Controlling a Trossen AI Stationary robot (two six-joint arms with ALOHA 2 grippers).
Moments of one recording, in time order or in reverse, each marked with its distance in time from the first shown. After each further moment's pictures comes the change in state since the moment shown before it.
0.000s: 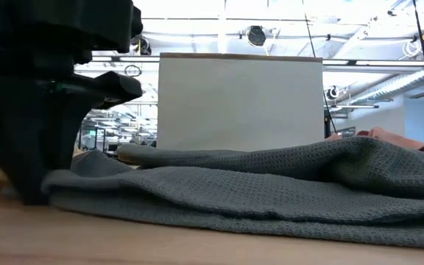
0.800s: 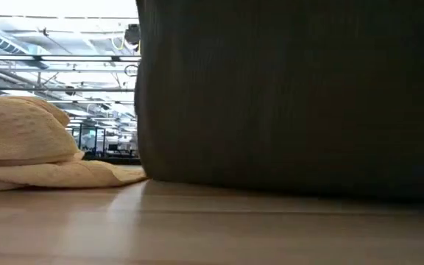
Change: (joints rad) left arm -0.004 0.008 0.752 -0.668 -0.185 0.272; right arm 0.006 -0.584 -0.009 0.071 0.141 -0.334
